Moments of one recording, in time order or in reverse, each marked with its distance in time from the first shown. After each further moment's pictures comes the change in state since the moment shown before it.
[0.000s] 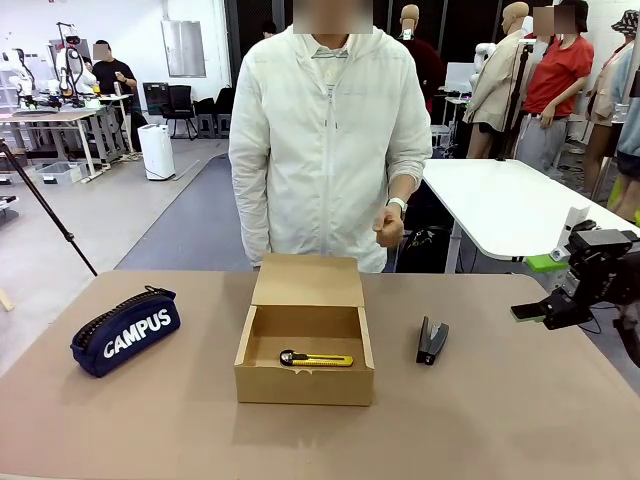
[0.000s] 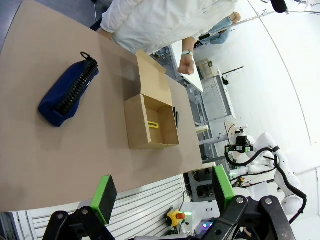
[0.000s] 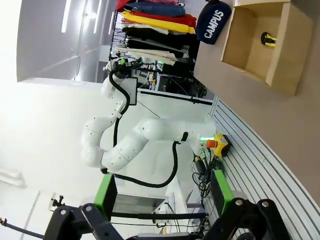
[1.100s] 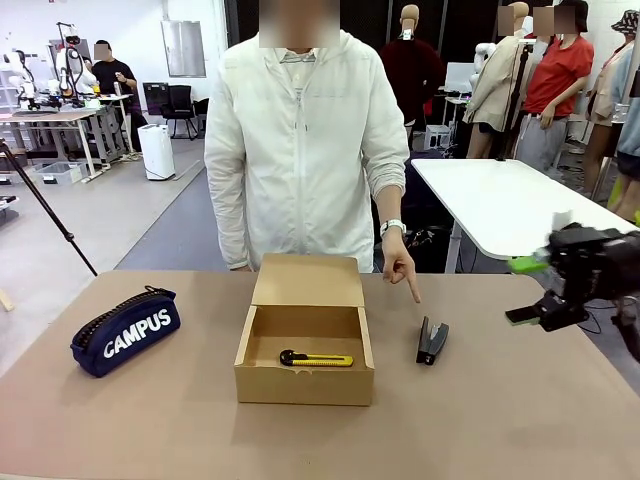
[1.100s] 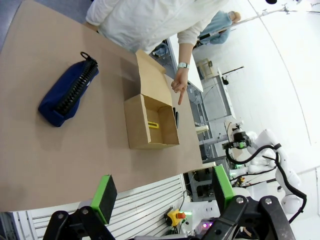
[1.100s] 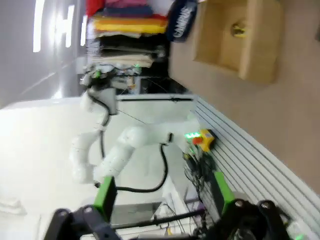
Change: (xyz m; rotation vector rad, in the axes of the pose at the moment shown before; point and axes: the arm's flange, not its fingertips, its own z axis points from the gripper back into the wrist) left arm 0.000 0.000 0.000 0.000 0.000 -0.001; right arm 0.028 0.002 -0.012 -0.167 0.016 -0.159
